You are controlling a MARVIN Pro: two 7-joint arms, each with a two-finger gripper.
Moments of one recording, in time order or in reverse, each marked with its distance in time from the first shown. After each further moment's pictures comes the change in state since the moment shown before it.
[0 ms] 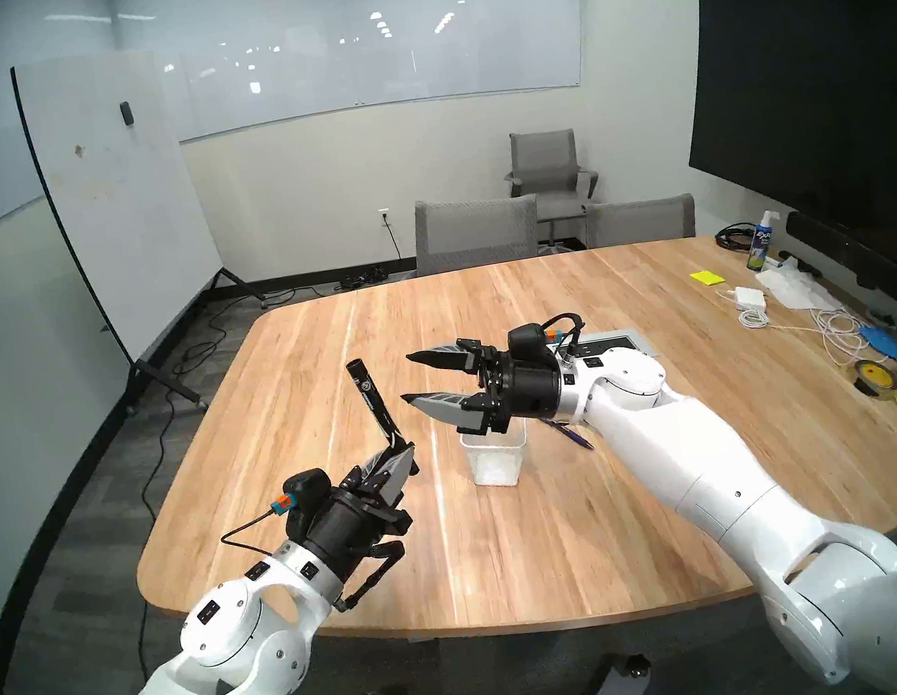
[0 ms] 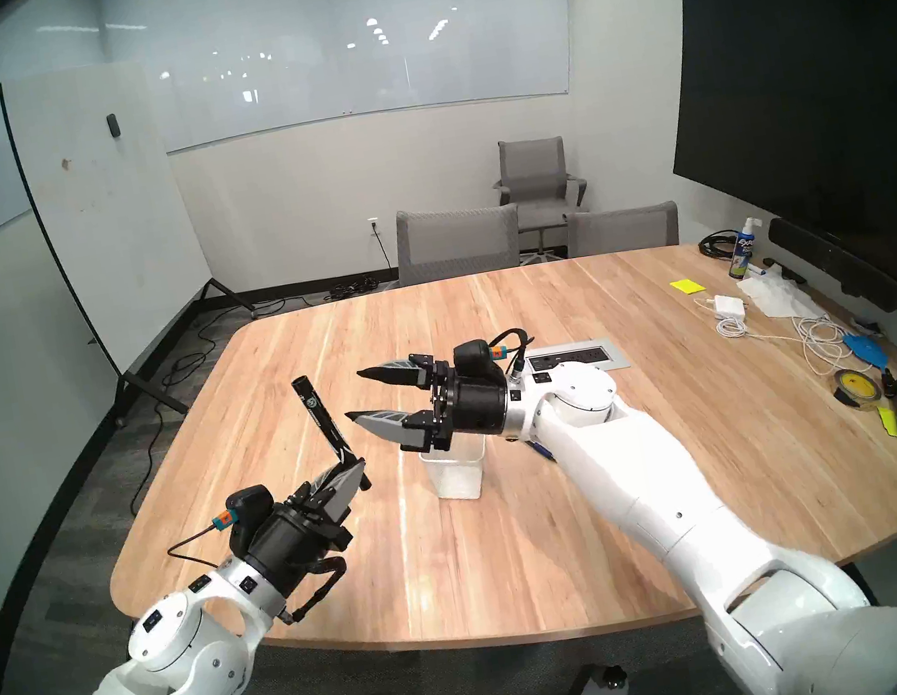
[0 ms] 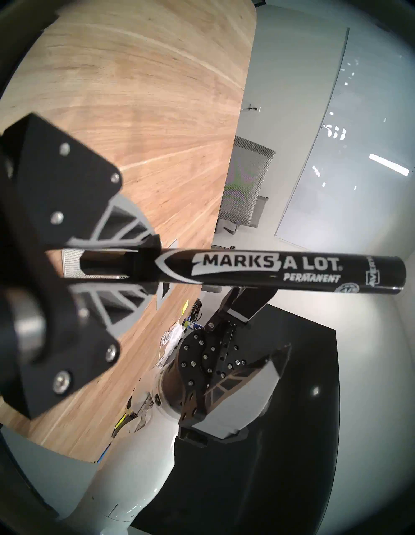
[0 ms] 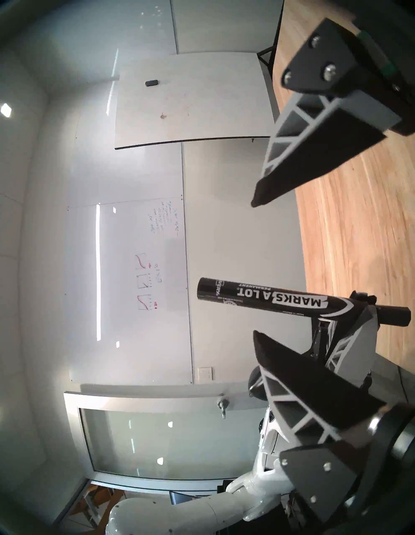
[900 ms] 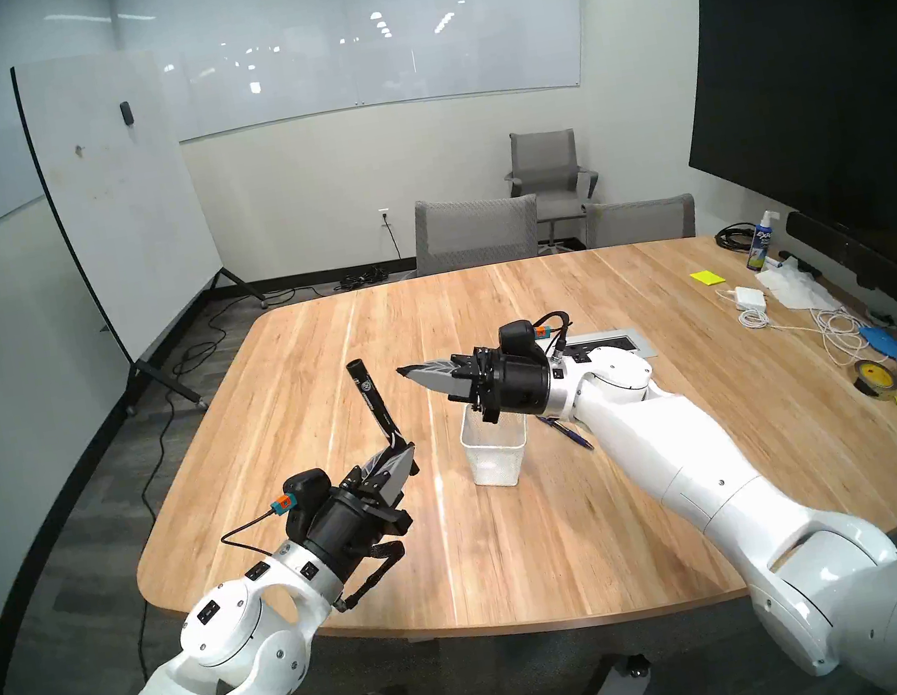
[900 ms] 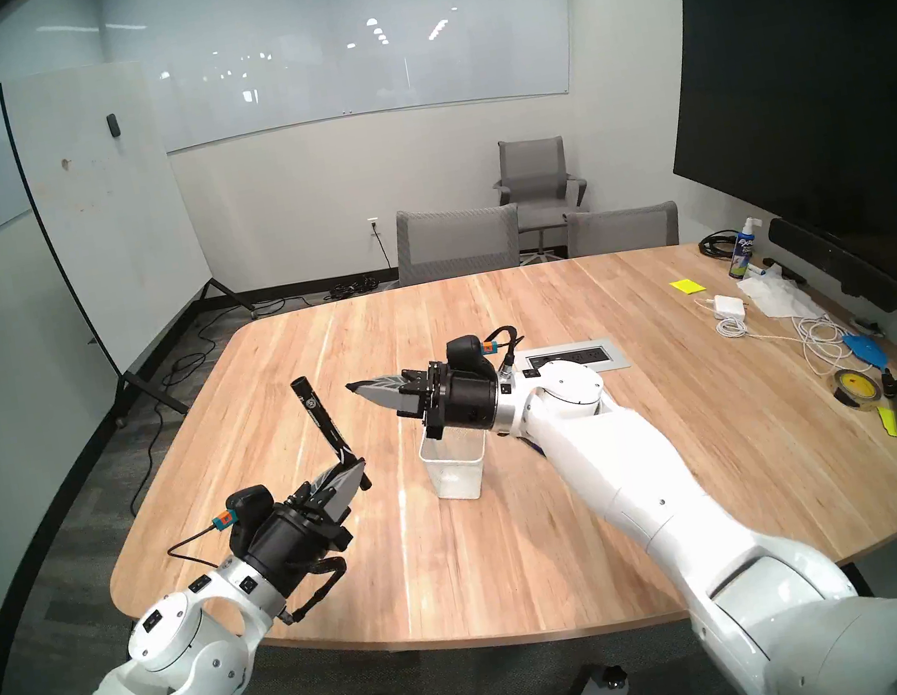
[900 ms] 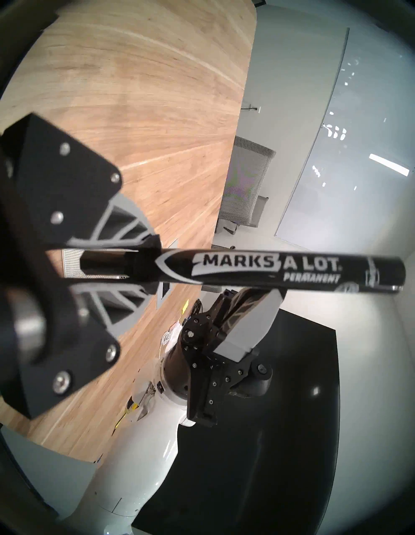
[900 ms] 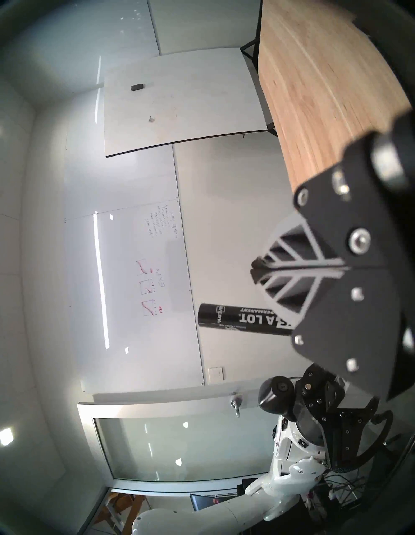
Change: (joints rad) left arm 0.000 0.000 0.000 0.000 0.000 0.000 0.000; right arm 0.055 -0.042 -0.013 0.107 0.033 0.042 0.008
